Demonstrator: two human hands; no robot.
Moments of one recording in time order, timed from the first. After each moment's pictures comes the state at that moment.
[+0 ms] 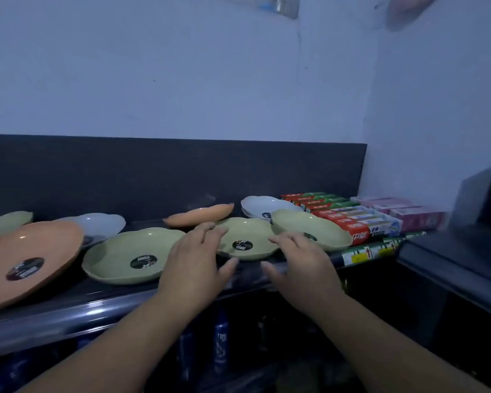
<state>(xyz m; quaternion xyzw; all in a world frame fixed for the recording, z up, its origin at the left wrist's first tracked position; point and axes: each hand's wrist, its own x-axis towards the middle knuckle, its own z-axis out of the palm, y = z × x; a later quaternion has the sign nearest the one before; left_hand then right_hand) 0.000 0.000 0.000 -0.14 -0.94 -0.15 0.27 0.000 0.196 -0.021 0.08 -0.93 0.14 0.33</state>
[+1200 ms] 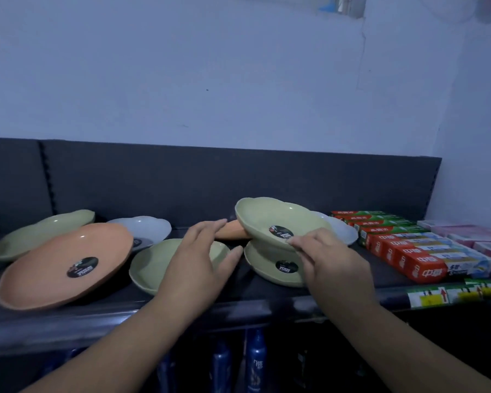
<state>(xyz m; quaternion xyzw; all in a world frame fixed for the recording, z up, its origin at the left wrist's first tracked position) -0.015 -0.050 0.017 -0.06 -0.88 -0.34 0.31 -0.047 0.166 0.007 0.19 -0.83 0.13 0.50</state>
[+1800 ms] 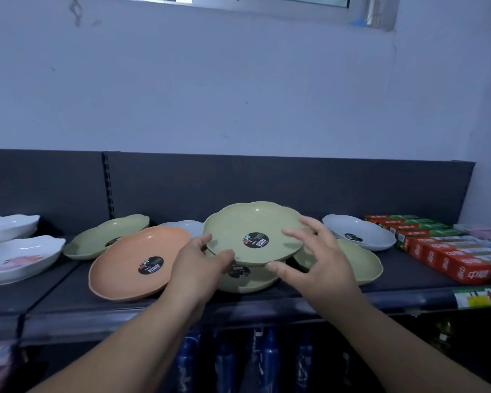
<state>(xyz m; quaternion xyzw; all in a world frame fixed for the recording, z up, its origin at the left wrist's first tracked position) 0.019 -0.133 0.028 0.09 -0.72 -0.66 0.18 -0.005 0.060 0.018 0.22 -0.83 0.43 0.28</state>
